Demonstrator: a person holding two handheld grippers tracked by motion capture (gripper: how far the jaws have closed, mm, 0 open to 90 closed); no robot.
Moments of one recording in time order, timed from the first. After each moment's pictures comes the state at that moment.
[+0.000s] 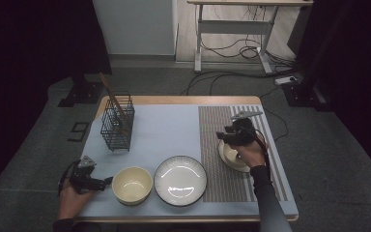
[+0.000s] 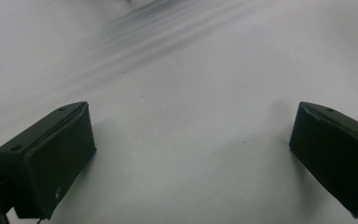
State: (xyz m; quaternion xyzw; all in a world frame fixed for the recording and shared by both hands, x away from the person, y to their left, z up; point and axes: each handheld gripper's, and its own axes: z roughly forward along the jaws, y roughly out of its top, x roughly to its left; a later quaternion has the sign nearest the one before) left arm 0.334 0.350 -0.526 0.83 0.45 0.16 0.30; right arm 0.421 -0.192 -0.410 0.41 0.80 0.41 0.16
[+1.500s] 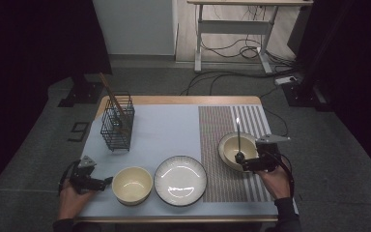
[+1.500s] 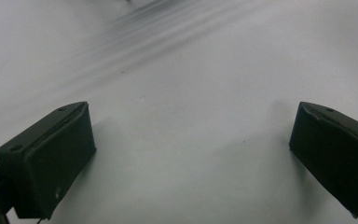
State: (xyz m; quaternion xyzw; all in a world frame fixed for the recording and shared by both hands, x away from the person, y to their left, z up) left arm 0.334 0.350 -0.526 0.83 0.45 0.16 0.30; right arm 0.348 -0.254 -0.435 0.44 0.78 0.40 0.19
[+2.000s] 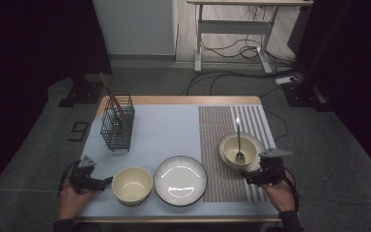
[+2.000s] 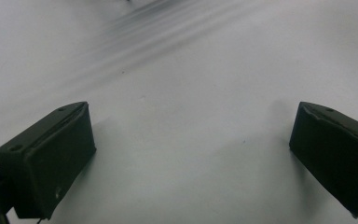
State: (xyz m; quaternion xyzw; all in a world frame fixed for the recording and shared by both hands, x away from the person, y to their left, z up) left arm 0.334 0.350 -0.526 0.83 0.45 0.16 0.30; right arm 0.322 -0.266 -0.466 0.46 0.79 0.36 0.19
